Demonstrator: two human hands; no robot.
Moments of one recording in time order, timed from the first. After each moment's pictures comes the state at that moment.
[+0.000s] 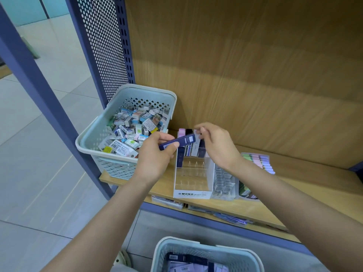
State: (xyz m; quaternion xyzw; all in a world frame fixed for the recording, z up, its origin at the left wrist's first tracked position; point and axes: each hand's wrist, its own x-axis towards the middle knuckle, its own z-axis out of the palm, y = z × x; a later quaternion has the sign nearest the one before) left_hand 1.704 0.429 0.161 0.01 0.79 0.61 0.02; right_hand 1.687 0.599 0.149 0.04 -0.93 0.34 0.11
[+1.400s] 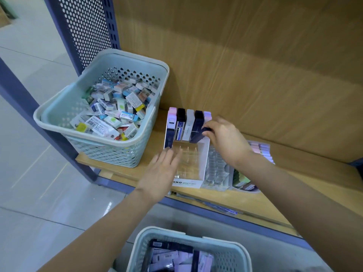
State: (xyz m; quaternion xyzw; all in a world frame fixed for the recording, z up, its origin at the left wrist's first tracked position) left_hand 1.703 0.461 0.017 0.30 0.95 0.05 -0.06; right_hand 1.680 0.645 0.112 0.06 -0.99 0.15 0.03
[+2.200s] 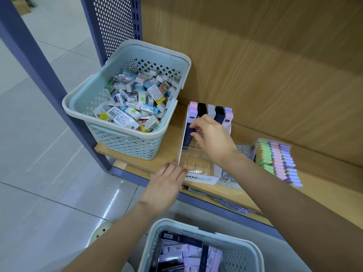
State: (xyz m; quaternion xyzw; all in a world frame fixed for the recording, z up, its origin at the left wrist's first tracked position) left_hand 1.734 0.428 -0.018 0.34 0.93 0.08 -0.12; right_hand 1.668 0.584 0.079 0.12 -0.97 0.19 0.05
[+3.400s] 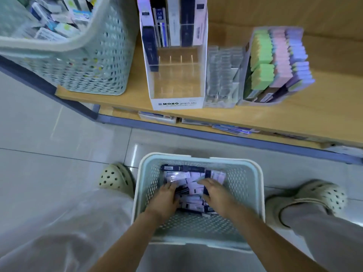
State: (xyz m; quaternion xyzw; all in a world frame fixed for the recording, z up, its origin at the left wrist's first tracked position) left_hand 1.900 0.429 -0.154 0.17 0.89 0.18 0.39; right_hand 1.934 0.625 -0.152 0.00 -0.89 0.27 -0.36
